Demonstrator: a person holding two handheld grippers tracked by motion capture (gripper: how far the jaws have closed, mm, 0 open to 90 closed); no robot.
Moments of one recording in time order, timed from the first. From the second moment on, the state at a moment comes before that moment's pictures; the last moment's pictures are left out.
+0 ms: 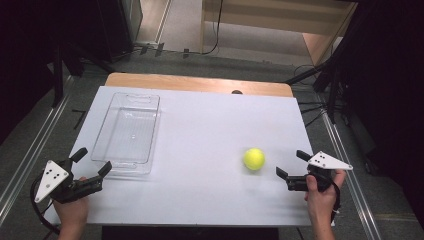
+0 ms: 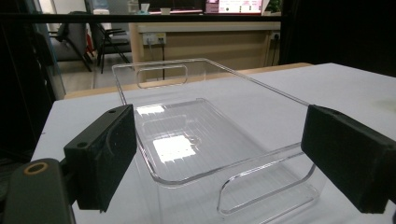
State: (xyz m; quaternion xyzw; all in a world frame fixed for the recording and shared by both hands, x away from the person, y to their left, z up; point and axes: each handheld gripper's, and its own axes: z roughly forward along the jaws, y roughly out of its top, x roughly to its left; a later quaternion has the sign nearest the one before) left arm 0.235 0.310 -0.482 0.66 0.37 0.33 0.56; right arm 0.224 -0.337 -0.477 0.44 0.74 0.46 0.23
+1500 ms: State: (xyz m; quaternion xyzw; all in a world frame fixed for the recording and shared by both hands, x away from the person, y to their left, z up) left arm 0.235 0.309 -0.482 0.67 0.37 0.33 0.56; right arm 0.257 -0.299 -0.463 0.41 0.79 0.41 0.18
